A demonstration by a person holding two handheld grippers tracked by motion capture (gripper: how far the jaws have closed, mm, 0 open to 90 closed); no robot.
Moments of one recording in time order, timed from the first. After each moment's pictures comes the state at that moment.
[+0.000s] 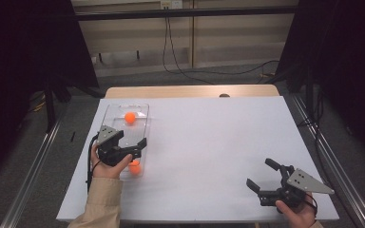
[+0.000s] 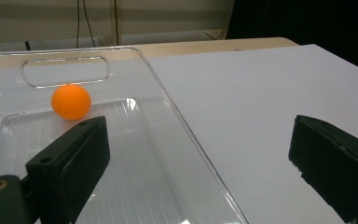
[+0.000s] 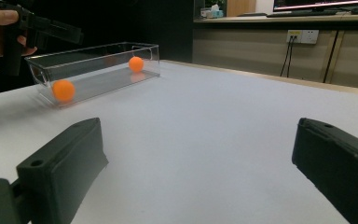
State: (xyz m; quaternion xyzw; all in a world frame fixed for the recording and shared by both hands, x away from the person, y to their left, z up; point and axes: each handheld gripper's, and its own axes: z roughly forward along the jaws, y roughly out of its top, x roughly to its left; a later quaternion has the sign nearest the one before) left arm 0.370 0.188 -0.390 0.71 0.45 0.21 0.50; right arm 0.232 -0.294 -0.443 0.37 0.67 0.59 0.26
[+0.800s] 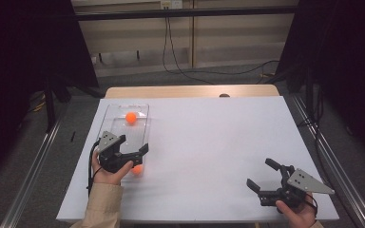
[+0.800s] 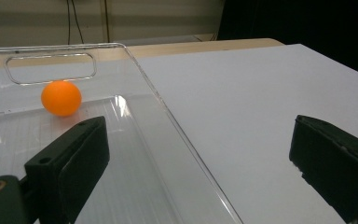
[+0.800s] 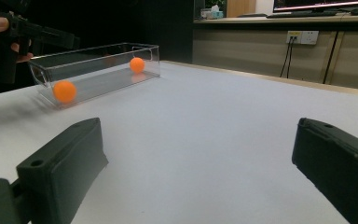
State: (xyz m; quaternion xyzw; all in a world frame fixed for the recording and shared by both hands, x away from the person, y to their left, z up) left arm 0.356 0.188 -0.398 0.71 0.43 0.21 0.51; right arm 0.232 -0.294 -0.443 0.37 0.67 0.59 0.26
